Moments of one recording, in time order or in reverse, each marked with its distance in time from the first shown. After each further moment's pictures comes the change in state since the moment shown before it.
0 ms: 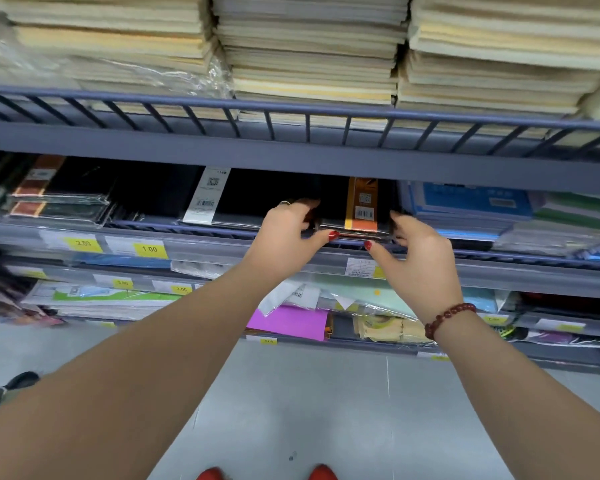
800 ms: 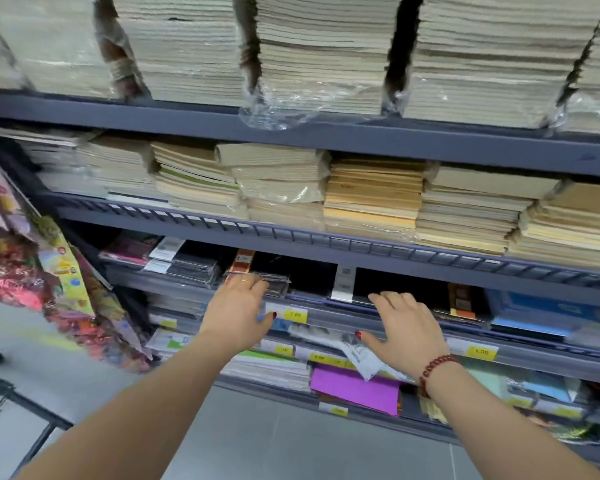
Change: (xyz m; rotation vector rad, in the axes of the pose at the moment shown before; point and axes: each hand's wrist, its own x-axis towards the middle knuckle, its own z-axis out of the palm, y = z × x) left_hand -0.128 -0.108 -0.246 0.737 0.060 -0.060; right_hand -0.044 -0.205 0.032 -0.579 -0.300 -0.350
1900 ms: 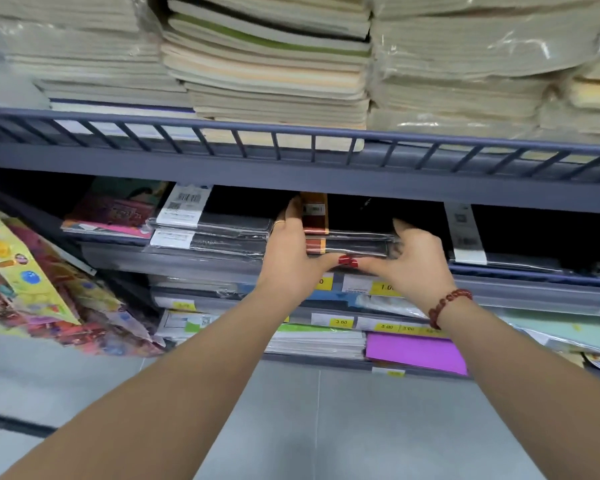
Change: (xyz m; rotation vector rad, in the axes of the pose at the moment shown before) left_hand 0.098 -0.099 0.084 -0.723 0.041 -0.143; right_hand 0.154 -0.139 0.095 0.789 0.161 0.380
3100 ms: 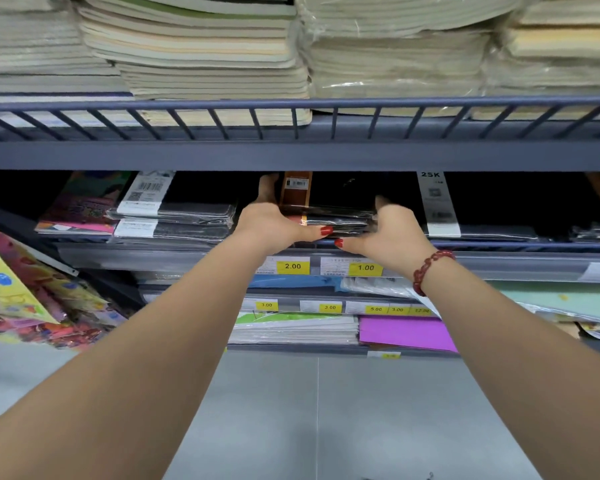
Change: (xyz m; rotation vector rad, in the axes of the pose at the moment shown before) left_hand 0.020 0.017 -0.003 -0.112 -0.170 -0.185; right_hand 0.013 0.012 -0.011 -0.070 -0.113 0.037
